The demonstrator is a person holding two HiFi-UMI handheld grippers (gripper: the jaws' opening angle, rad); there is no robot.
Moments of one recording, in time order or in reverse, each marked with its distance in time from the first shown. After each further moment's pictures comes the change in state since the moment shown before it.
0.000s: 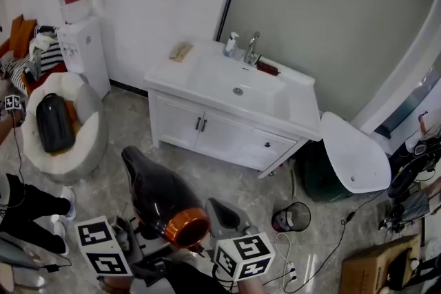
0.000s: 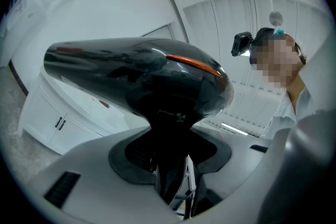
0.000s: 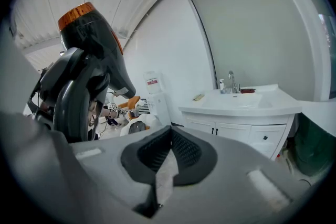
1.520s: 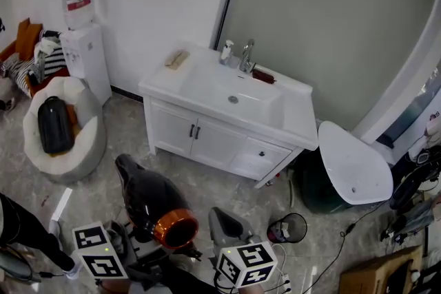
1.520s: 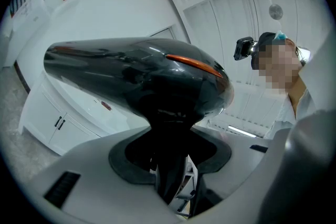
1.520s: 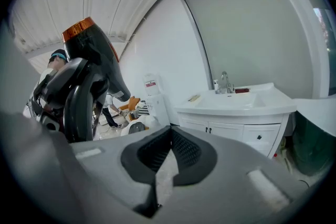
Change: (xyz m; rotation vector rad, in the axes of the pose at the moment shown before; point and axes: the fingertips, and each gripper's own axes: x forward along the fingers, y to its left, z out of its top) left arm 0.047 -0.013 -0.026 0.011 -0.060 0.061; right arm -0.044 -0.064 -0.007 0.021 -0.017 0.018
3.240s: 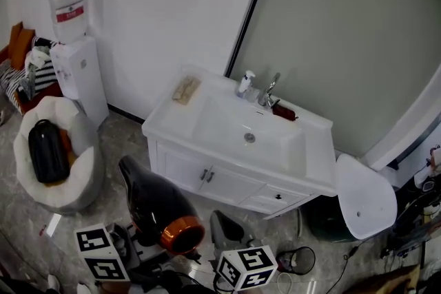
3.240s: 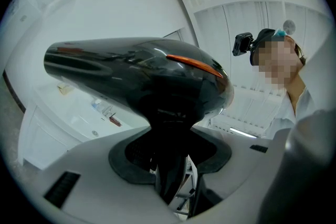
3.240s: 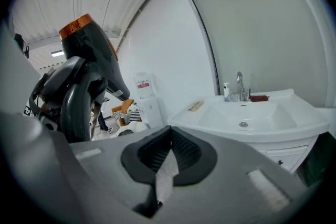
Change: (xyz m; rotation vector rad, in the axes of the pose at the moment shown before) left arm 0.048 0.212 0.173 0.000 0.010 -0.020; right arm 0.258 -0.036 0.107 -0.013 0.003 -0.027
